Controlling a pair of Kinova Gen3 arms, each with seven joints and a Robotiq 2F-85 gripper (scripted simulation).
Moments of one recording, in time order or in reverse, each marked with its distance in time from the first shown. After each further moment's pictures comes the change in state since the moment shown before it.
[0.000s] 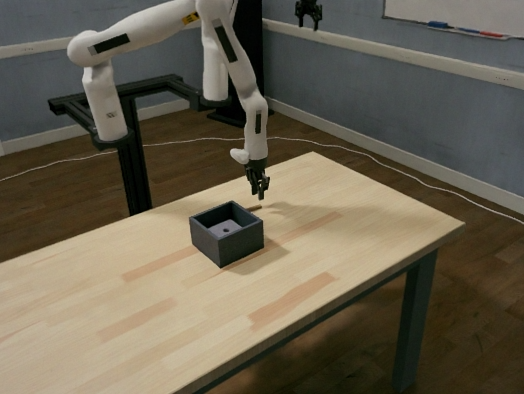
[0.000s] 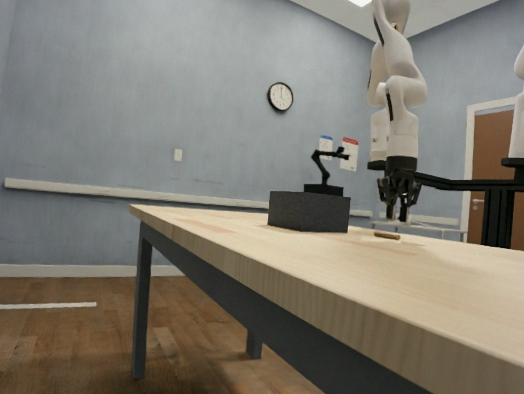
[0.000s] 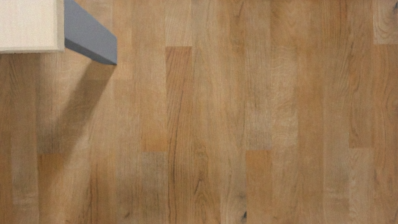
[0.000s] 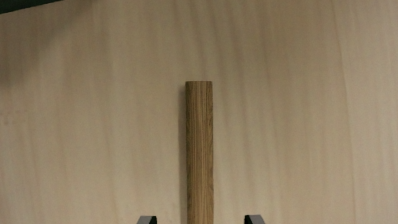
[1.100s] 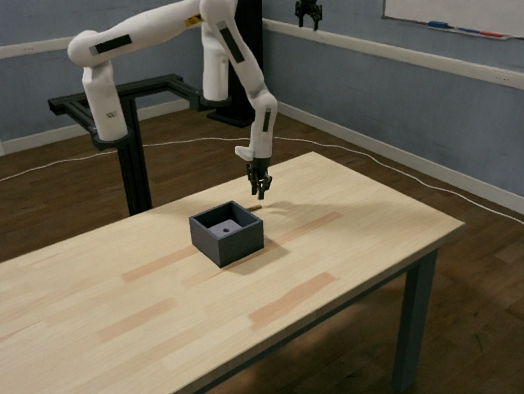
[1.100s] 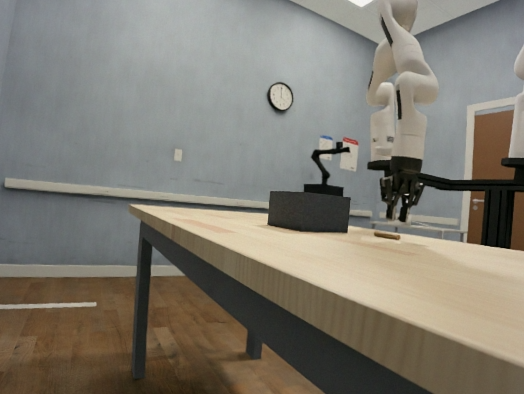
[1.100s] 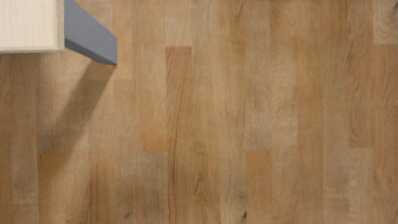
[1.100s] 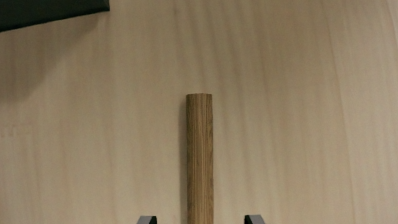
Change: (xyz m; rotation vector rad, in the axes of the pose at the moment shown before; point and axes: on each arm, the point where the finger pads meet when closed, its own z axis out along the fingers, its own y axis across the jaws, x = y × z) left arm 0.000 0.000 0.000 0.000 0.000 0.000; right arm 0.000 0.000 0.000 0.001 0.116 0.000
